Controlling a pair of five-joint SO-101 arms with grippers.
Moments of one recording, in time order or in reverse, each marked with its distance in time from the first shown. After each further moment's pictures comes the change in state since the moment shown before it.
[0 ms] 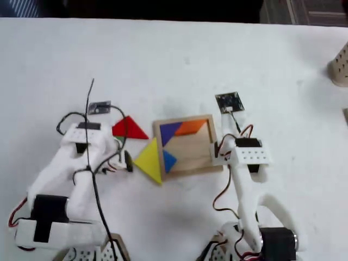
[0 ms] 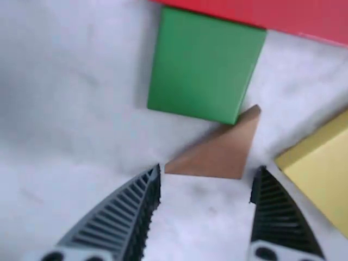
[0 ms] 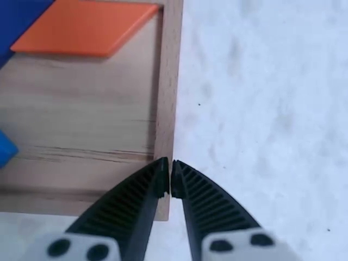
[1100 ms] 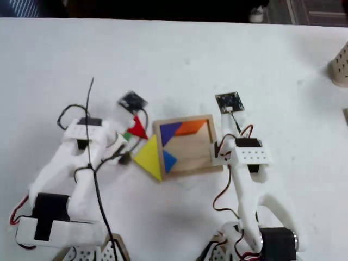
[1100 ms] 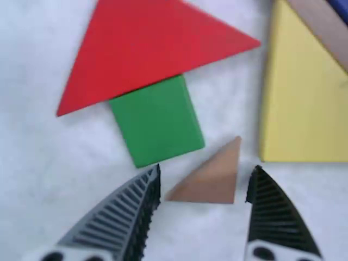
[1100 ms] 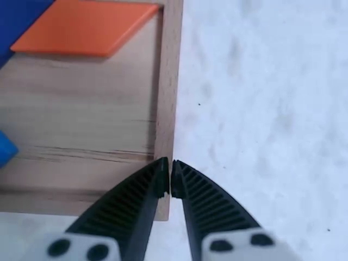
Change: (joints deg) left arm 0.8 0.5 -3.5 -10.3 -46.6; right arm 0.0 0.0 0.0 0.0 0.0
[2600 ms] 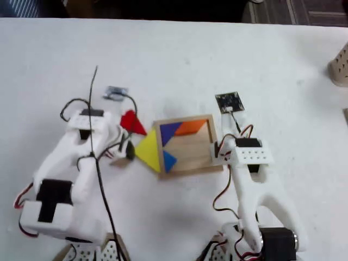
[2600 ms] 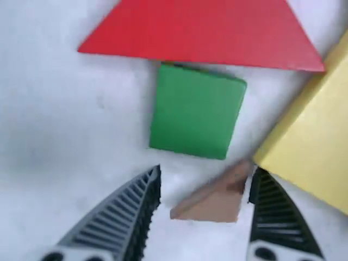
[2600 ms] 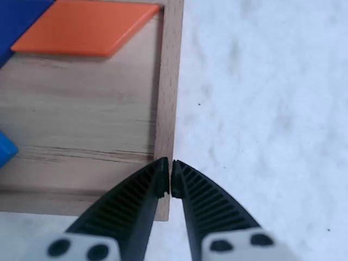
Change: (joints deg) left arm -0.6 7.2 -8.0 7.9 30.7; right arm 0.0 0.0 0.0 0.0 0.0
